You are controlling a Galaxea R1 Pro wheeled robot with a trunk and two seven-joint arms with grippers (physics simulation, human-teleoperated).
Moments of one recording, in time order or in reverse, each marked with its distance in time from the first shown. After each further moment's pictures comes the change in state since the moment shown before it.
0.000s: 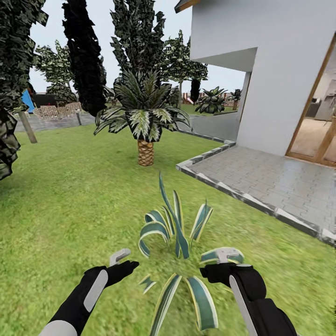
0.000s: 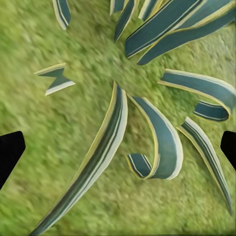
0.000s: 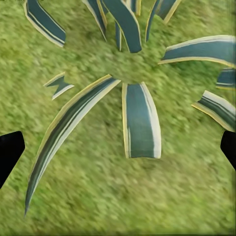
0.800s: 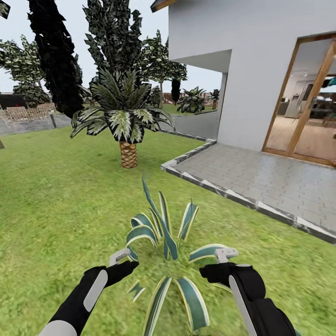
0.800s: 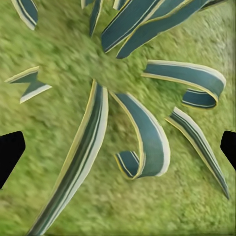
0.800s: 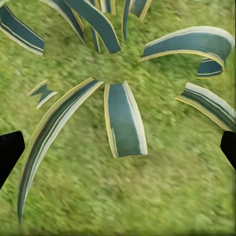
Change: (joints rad) left arm 0.000 0.001 0.001 0.000 -0.002 -0.002 -0.005; right arm 0.000 0.003 0.002 0.000 -0.001 0.000 -0.001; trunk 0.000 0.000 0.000
